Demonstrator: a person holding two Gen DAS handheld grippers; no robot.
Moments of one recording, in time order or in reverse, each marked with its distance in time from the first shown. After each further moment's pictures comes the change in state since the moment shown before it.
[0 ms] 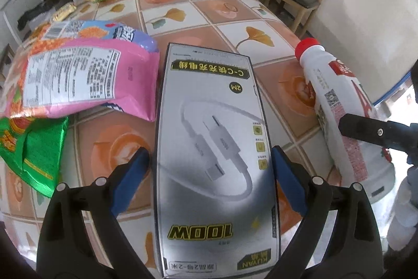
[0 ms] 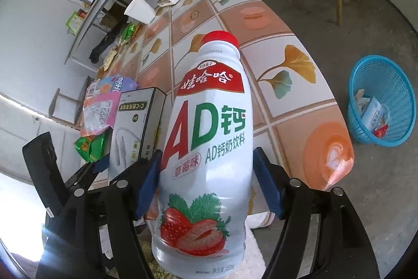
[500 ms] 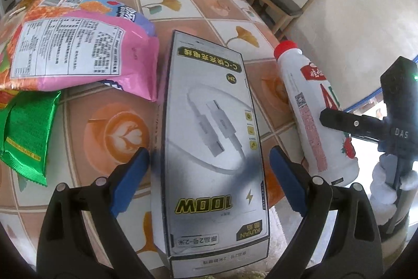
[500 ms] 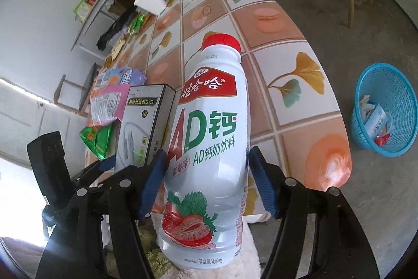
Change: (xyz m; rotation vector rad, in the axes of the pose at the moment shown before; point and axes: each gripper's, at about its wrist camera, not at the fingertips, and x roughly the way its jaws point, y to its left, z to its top) left arm -0.012 0.027 -0.008 -0.096 0.049 -0.211; right arm -0.010 -0.003 0.009 -0.047 0.060 0.046
